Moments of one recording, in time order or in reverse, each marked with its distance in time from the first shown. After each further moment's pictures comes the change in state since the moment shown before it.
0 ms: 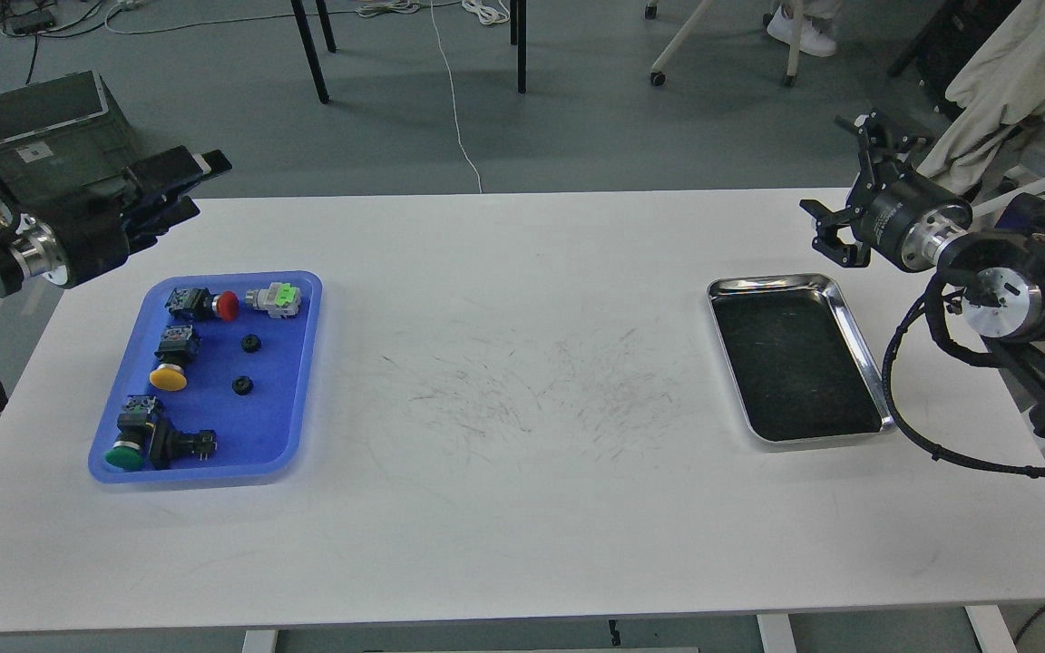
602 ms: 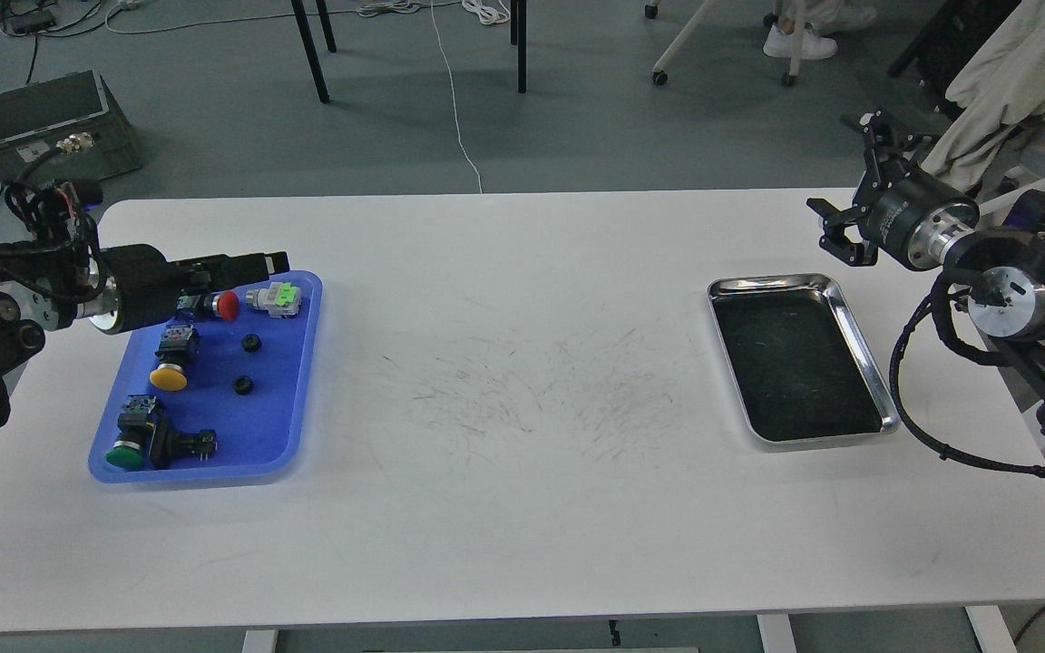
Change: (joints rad) left arm 0.041 -0.087 0.011 0.037 0.451 0.056 0.000; right arm 0.000 -0.012 0.000 0.000 -0.020 -0.001 0.000
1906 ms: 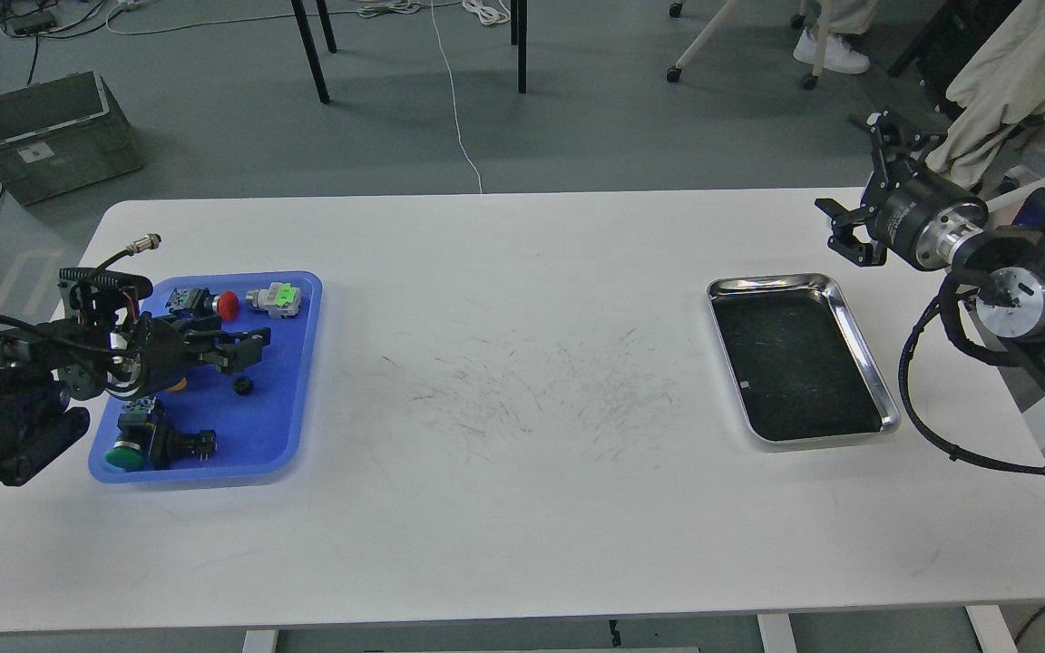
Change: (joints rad) left arm 0.102 -0.210 0.105 0.323 0.173 0.228 0.000; right arm -0.001 -0.014 -0.001 0.004 -0.017 0.000 0.000
